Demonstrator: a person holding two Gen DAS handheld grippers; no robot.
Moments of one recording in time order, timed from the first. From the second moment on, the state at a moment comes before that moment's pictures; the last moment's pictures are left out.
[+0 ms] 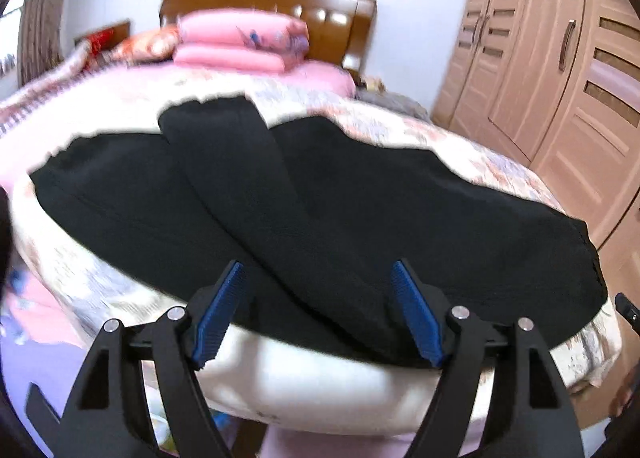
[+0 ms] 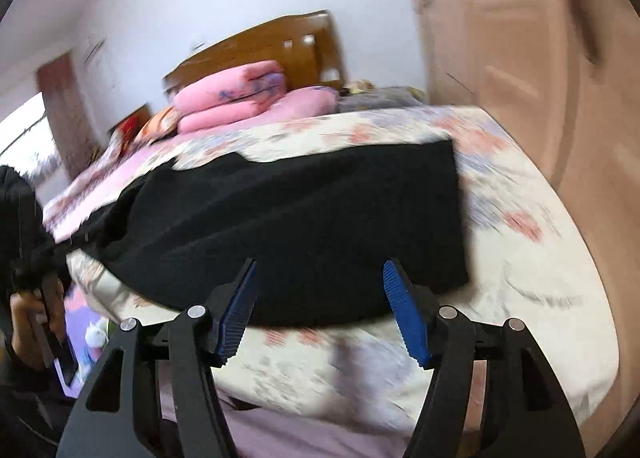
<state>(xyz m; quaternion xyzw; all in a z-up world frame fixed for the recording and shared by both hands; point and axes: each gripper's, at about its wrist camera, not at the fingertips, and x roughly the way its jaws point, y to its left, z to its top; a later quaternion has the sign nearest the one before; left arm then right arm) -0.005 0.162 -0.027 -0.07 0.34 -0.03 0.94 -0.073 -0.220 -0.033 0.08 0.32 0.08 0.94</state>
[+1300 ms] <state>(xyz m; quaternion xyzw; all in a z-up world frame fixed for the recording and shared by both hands) 0.330 0.209 -0.023 0.02 0.55 0.03 0.83 0.129 -0.095 -0.037 -0.04 0.39 0.22 0.89</state>
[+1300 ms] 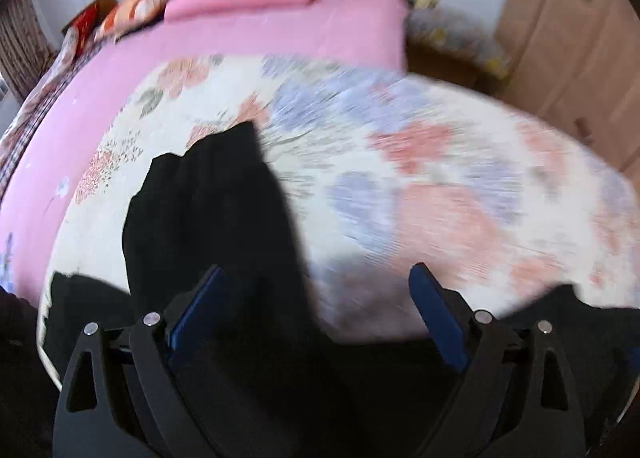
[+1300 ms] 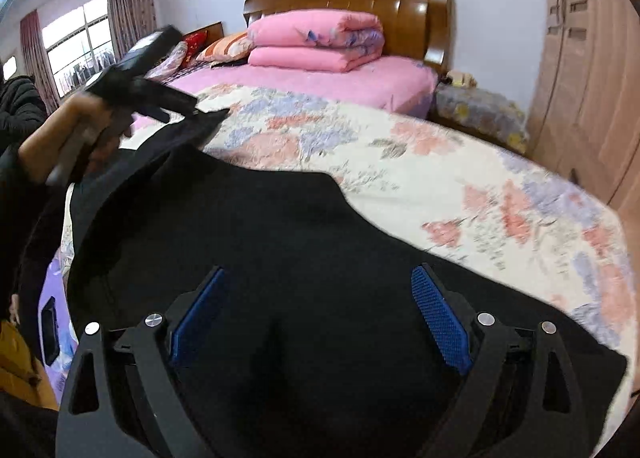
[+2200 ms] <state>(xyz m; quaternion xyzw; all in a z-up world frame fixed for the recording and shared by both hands) 0.140 0.380 0.019 -0.14 0.40 0.13 0.90 0.144 -0.086 -0.022 -0.01 0.38 0.24 0.89</state>
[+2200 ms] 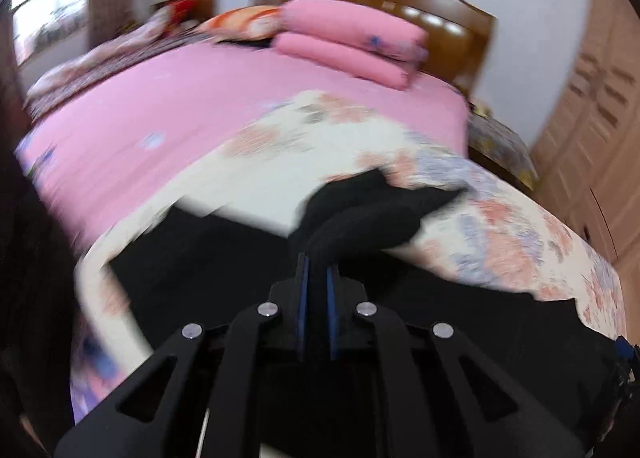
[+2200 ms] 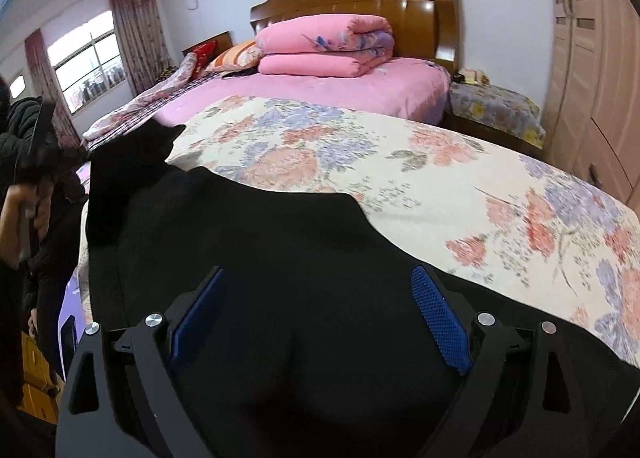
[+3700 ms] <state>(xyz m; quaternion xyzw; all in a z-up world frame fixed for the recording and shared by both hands) 0.105 0.544 -0.044 -0.40 0.35 0.10 0.84 0.164 -0.066 -0.035 0.02 0.41 0.27 0.87</state>
